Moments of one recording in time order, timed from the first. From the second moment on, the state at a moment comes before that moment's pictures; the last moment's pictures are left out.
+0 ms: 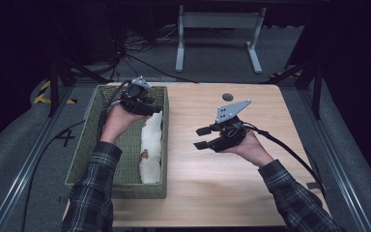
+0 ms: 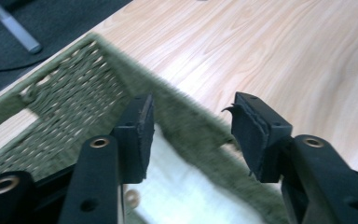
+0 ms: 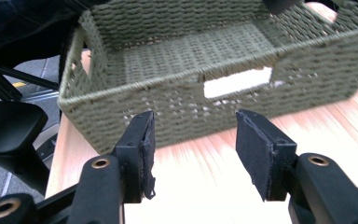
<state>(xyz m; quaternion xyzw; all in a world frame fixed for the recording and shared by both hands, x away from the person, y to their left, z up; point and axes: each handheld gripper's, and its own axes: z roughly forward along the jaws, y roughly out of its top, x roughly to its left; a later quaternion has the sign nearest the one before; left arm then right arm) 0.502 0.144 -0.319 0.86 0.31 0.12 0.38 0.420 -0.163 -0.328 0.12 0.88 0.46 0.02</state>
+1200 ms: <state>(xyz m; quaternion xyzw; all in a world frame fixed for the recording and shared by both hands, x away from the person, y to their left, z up) 0.416 0.004 -0.346 0.87 0.29 0.09 0.39 0.401 -0.300 -0.363 0.21 0.87 0.43 0.08</state>
